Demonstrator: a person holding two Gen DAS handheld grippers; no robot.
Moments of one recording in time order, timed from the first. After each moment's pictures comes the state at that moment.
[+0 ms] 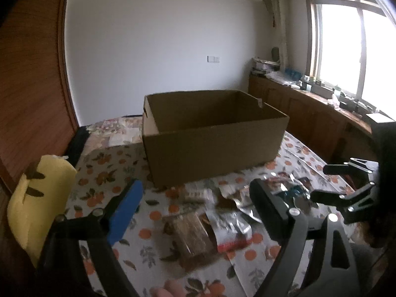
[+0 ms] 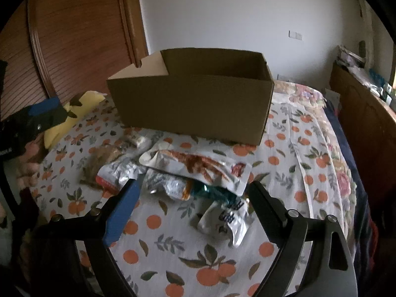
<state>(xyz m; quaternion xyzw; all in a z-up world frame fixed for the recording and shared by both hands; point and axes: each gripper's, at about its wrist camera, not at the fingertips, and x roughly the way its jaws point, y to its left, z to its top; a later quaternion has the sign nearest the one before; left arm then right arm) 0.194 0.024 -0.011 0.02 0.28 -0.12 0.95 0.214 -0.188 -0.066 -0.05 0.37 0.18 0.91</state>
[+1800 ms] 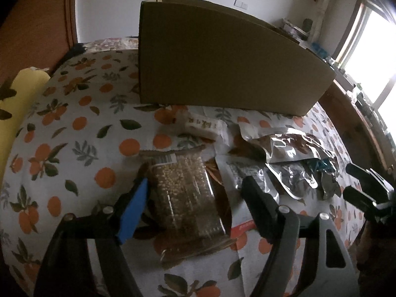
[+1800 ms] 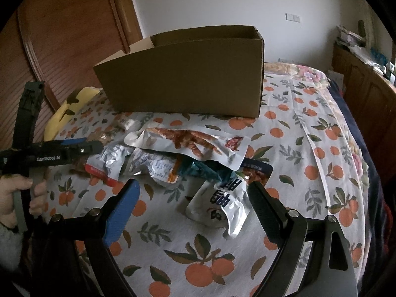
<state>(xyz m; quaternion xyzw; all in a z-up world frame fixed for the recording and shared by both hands) 0.261 0.028 -0.112 -0.07 0.46 -0.10 0.88 0.227 -0.209 -0.102 -0.01 0.40 0.19 0.90</state>
